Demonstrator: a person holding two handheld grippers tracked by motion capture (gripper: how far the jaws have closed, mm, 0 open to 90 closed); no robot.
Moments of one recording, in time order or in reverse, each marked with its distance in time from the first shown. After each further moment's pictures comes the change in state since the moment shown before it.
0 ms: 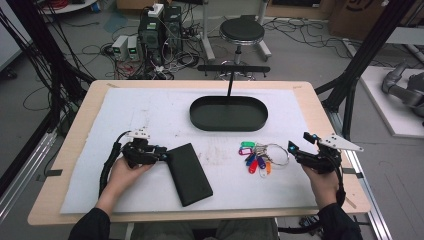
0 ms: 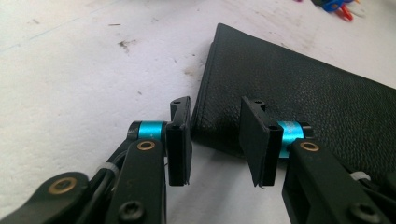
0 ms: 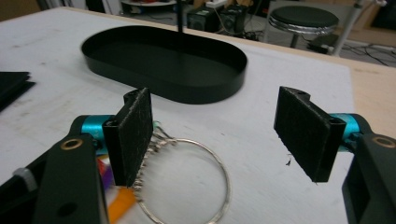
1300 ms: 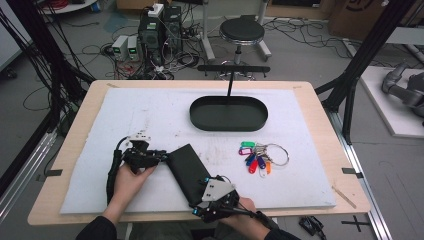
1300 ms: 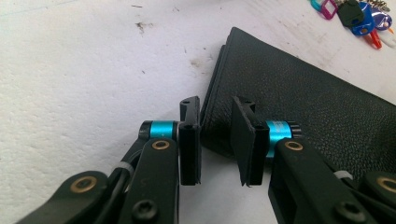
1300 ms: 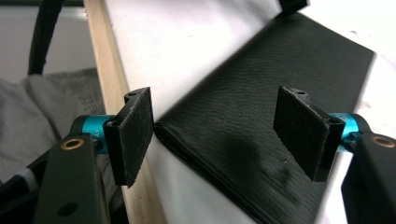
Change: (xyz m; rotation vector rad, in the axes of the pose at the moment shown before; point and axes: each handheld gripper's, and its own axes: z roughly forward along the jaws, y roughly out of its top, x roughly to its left) left arm -0.024 -0.004 -0.003 -0.014 0.125 -0.162; right arm 0.262 -0.023 0.064 0.197 0.531 -0.528
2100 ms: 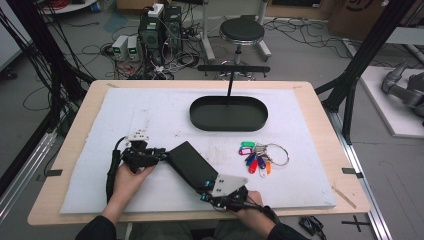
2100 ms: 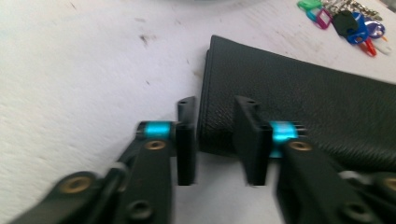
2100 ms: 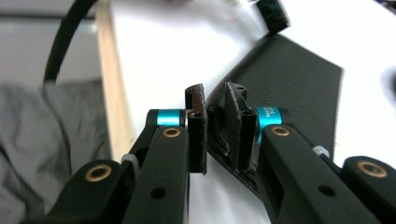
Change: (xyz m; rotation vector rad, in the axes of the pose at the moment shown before) left arm 0.004 -0.001 -0.001 -0.063 0.007 0.035; right arm -0.021 0.001 -0.024 -0.066 0.038 -0.027
